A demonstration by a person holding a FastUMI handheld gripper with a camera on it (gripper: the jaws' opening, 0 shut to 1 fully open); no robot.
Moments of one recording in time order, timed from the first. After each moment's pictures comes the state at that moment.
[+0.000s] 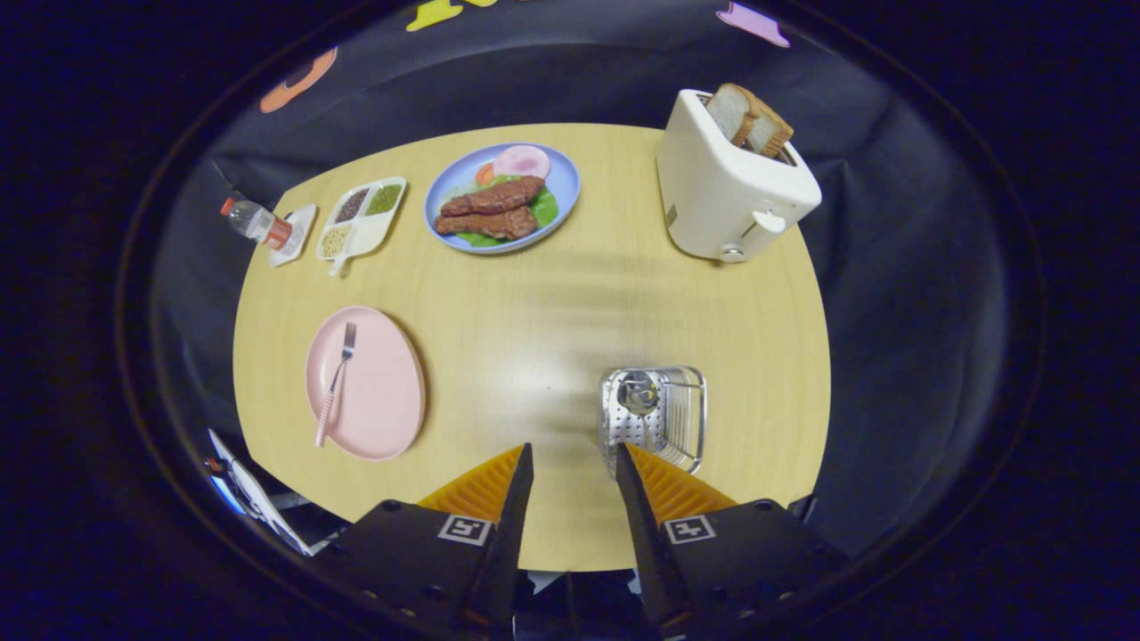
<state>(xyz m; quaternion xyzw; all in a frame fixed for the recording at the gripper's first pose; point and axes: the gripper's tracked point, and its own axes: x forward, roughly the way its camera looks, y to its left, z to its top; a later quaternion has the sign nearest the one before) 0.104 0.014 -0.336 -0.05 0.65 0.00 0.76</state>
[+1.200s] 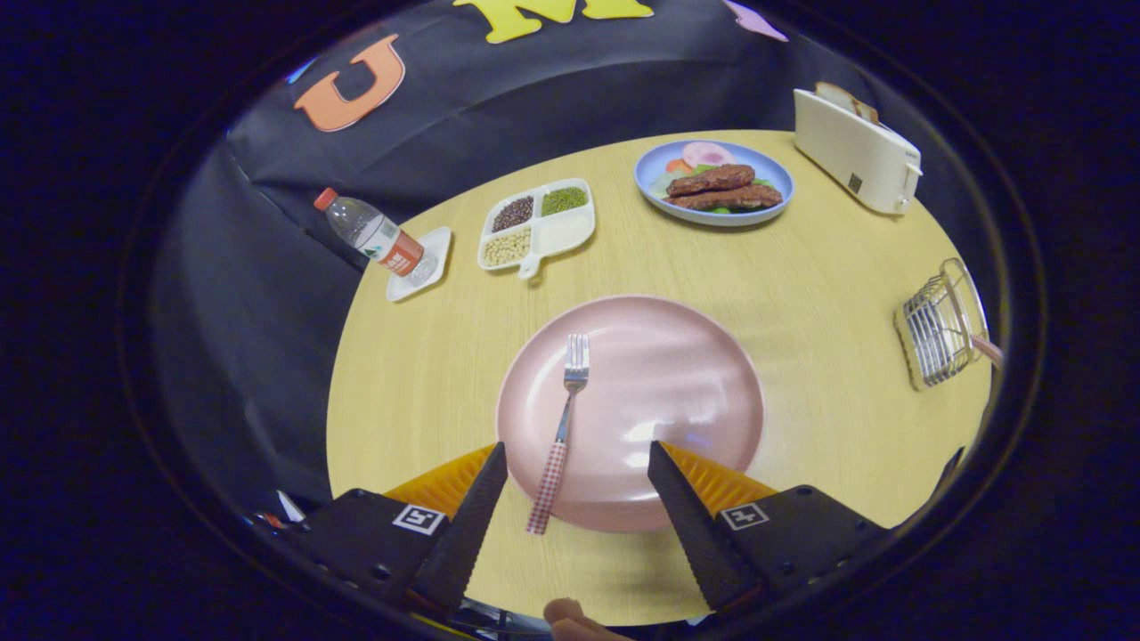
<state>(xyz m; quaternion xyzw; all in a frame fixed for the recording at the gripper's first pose) 0.053 0.278 -0.428 0.11 0.56 0.07 0.82</state>
